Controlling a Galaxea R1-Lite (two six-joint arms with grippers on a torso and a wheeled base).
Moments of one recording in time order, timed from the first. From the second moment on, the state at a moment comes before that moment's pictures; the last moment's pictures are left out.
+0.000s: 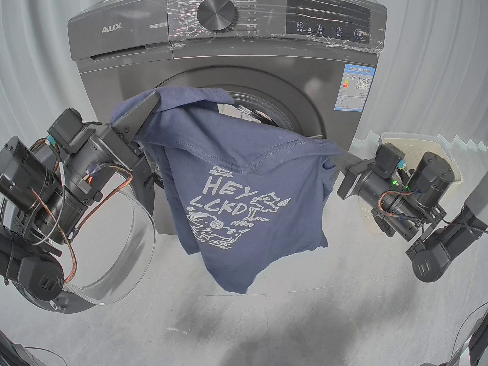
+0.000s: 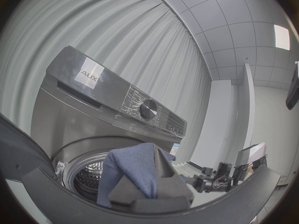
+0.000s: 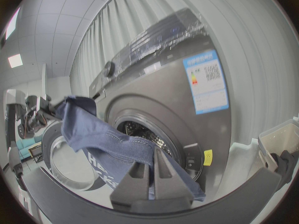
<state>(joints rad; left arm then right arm) -0.40 1.62 -0.59 -1.55 -0.23 -0.33 0.45 1.93 -0.68 -1.51 0.15 0.12</state>
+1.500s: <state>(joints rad) -0.30 1.62 -0.47 -1.55 -0.32 -0.32 0.50 1.73 -0.77 -1.50 0.02 0.15</state>
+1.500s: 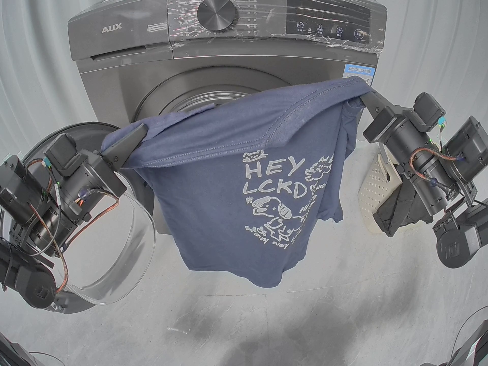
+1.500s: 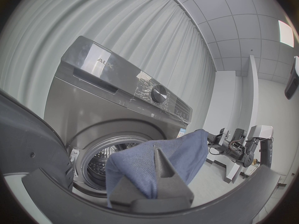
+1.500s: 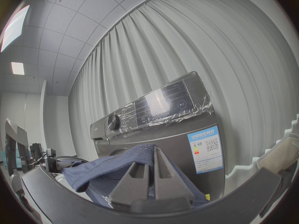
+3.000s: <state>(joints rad) -0.50 1.67 -0.54 -1.55 -0.24 -0.27 0.68 1.98 -0.54 -1.53 0.01 0.21</state>
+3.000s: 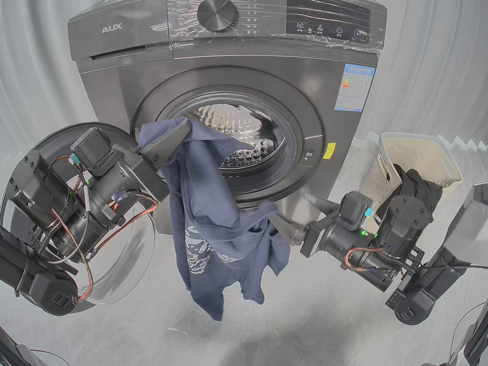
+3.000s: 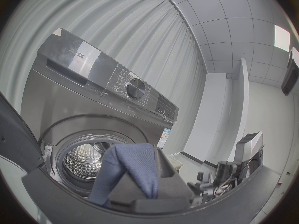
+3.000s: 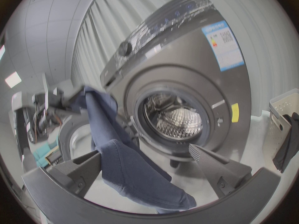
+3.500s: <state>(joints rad) -0.52 1.66 -0.55 -1.55 -0.24 -0.27 0.68 2.18 -0.50 -1.54 0.13 0.15</state>
